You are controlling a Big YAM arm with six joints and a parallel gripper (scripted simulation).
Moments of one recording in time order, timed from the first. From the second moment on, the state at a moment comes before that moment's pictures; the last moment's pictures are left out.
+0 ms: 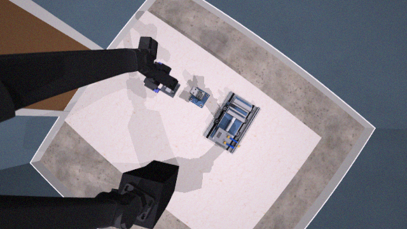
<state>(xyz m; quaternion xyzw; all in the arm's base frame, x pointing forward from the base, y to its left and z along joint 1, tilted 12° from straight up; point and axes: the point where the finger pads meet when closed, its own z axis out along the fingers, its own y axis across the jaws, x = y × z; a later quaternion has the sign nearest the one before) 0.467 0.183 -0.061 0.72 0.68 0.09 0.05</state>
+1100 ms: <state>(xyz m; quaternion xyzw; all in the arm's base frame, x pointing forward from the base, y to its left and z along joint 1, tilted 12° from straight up) 0.481 0.187 -0.133 0.72 0.68 0.09 0.05</state>
